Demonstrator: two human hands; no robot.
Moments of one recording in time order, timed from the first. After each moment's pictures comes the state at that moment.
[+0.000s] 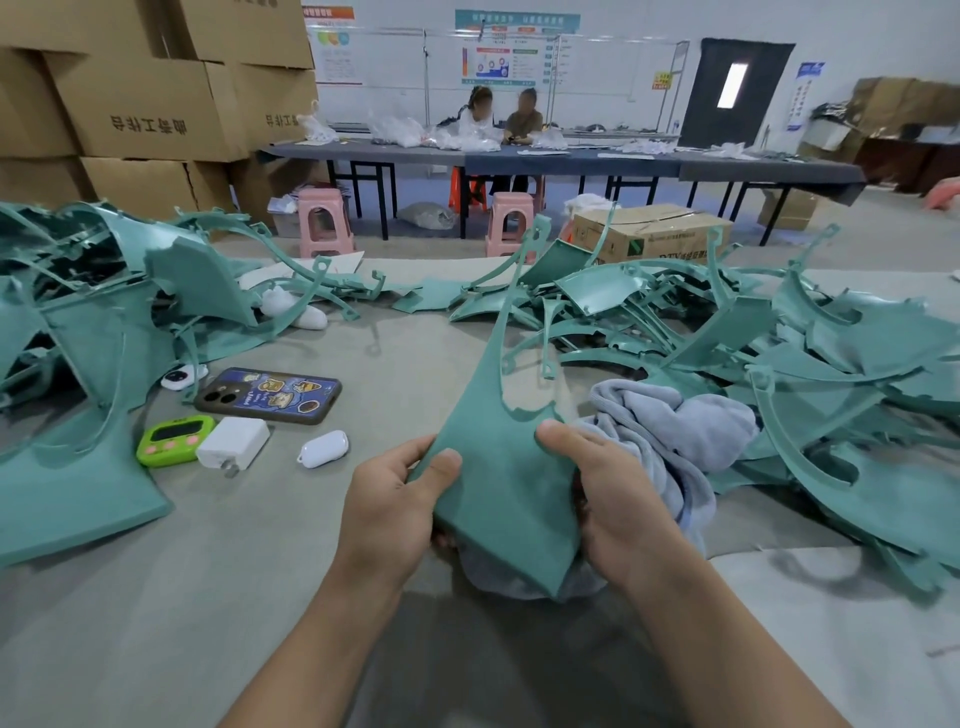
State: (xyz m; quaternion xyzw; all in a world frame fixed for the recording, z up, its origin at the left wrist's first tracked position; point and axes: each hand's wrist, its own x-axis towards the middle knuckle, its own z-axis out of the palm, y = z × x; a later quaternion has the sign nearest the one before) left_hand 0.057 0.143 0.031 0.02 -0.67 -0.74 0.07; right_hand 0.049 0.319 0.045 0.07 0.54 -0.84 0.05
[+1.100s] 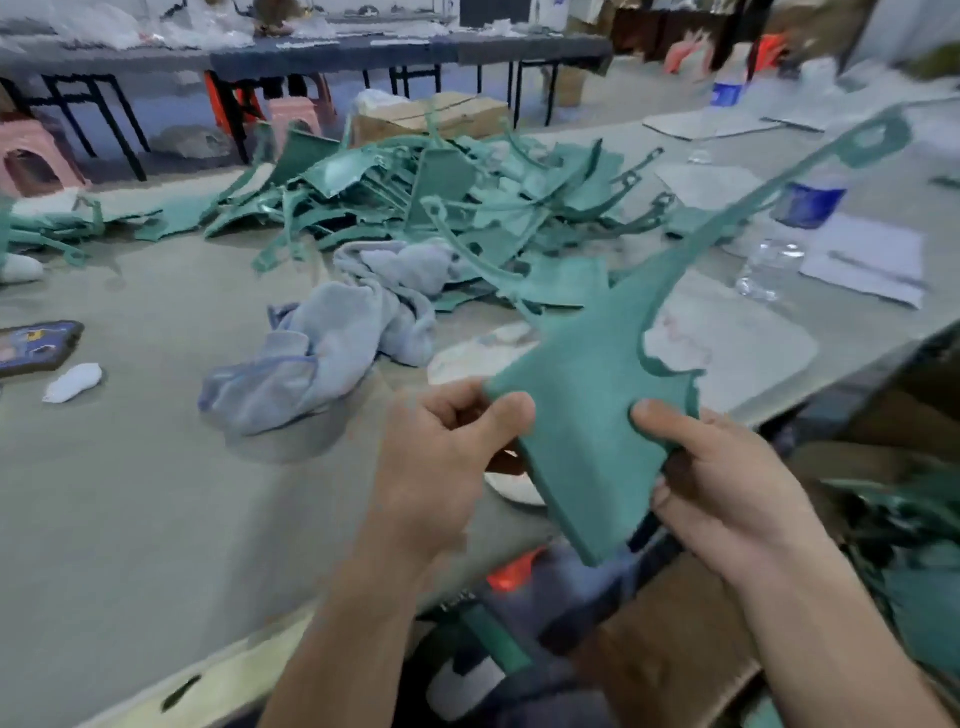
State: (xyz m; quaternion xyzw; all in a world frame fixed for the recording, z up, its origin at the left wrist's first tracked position) left_hand 0.251 0.300 0.062 -0.18 -0.58 -0.77 -0.18; right_hand 0.341 0.474 0.052 0.19 0.46 -0.85 -0.14
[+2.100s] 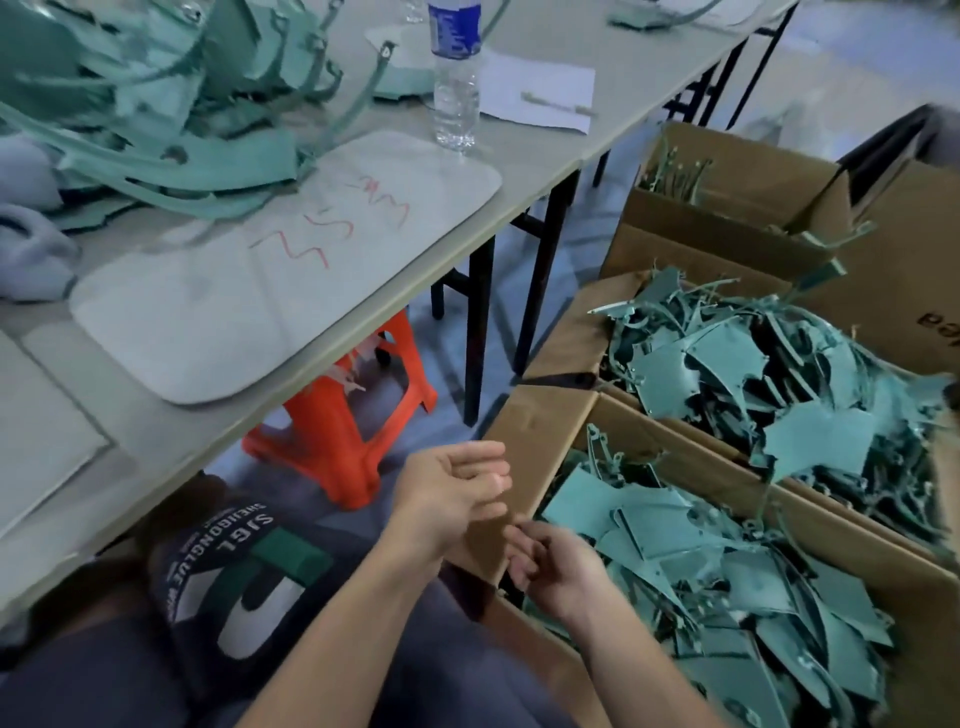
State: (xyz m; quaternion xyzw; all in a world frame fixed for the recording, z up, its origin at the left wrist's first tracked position) left_hand 0.424 0.420 -0.091 -0.13 -0.65 -0.56 -0.50; right_hand 0.556 0.493 -0.203 0.52 0.09 -0.84 -0.13
